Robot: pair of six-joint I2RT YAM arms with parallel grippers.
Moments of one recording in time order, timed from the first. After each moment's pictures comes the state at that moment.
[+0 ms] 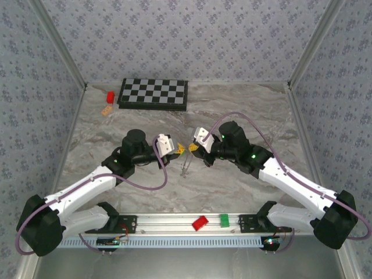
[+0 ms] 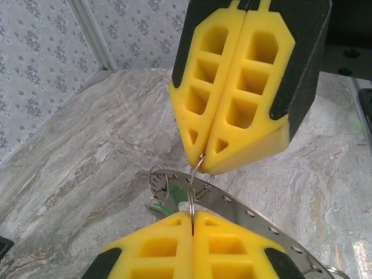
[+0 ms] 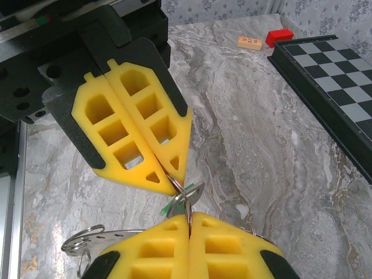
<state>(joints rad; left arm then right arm) -0.70 1.06 0.65 0.10 0.53 0.35 0.76 1.10 0.89 -0.27 -0.37 -0.30</state>
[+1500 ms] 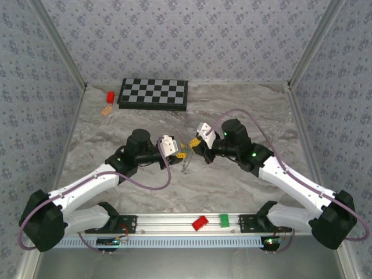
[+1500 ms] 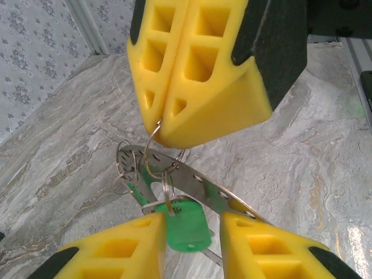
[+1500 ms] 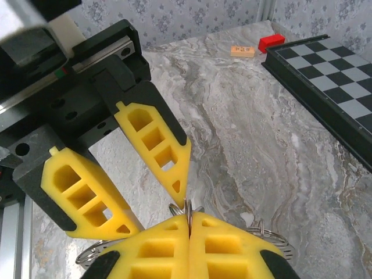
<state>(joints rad) -0.72 1.10 0.67 0.07 0.50 0.38 0.71 1.11 0.86 -0.18 -0.42 -0.19</state>
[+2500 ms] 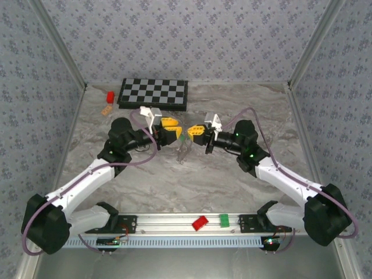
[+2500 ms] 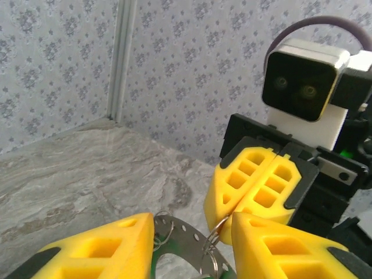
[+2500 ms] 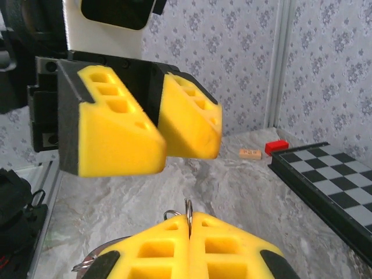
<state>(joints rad) -0.56 1.11 0.74 0.42 0.67 -0.30 0.59 1.17 0.70 0.52 -0.68 0.03</state>
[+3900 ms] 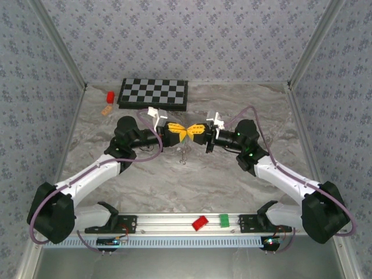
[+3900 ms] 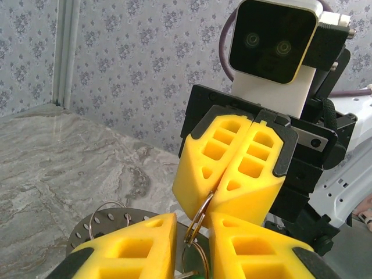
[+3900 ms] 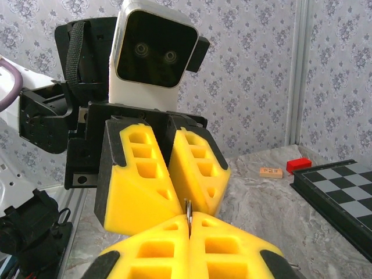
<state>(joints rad) -0.56 1.21 0.74 0.51 0.82 -0.35 0.58 1.20 0.70 0.61 -0.75 0.12</state>
